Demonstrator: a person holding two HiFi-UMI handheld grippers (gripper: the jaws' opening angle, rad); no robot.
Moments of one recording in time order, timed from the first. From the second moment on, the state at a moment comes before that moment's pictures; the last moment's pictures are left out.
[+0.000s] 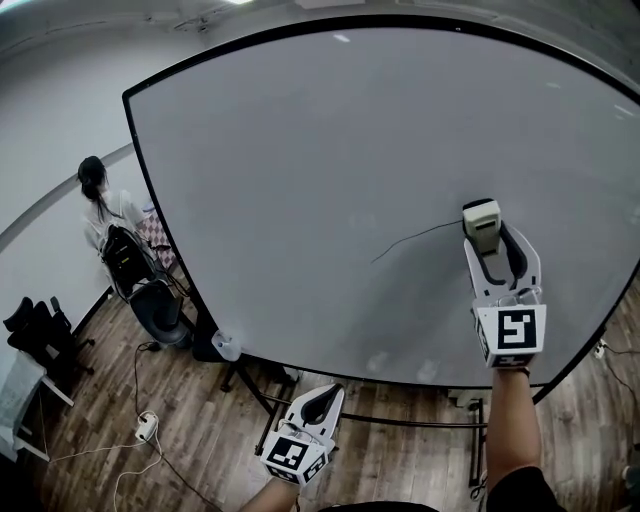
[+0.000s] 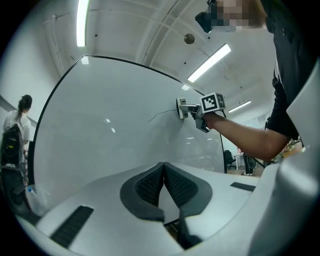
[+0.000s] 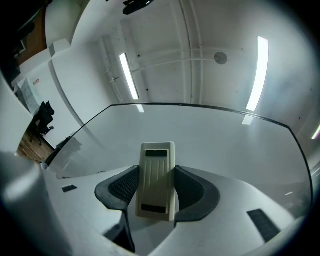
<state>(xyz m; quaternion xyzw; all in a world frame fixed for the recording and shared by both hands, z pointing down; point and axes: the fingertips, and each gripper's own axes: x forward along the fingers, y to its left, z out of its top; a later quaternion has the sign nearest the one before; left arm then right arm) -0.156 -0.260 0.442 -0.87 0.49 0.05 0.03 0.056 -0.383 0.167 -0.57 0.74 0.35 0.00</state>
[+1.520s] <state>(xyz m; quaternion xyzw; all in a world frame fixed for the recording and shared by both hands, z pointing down) -0.201 -0.268 0.453 -0.87 0.50 0.06 0.01 -0.021 -0.405 0.199 -0.59 0.69 0.40 -0.14</state>
